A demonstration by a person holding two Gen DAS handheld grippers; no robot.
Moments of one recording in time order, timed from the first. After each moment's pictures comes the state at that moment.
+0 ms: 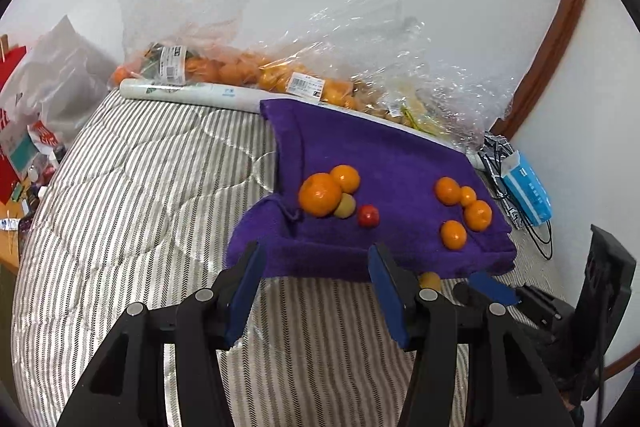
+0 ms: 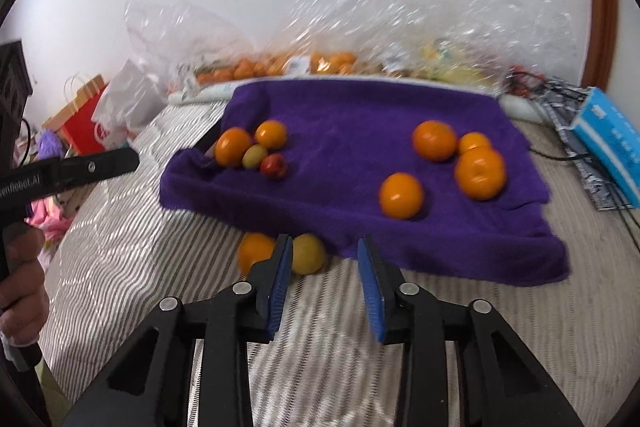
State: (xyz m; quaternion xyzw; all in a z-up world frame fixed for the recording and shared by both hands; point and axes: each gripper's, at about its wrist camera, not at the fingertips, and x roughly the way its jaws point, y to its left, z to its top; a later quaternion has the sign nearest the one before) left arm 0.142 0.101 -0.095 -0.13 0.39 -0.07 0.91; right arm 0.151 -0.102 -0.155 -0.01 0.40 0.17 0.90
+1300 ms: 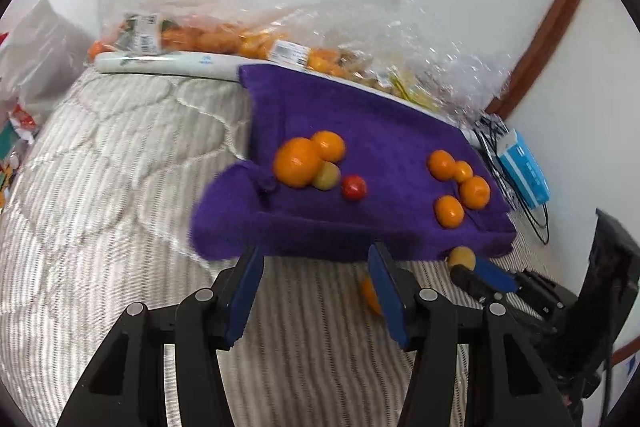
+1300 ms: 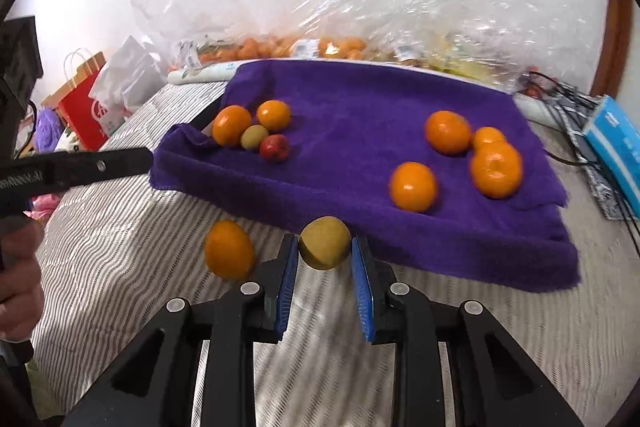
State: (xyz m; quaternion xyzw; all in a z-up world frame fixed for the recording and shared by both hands) left arm 0.151 0.076 -0.118 -0.13 0.43 -0.10 0.89; right arm 0.150 -0.113 -0.158 -0.03 0.39 0.16 0.90
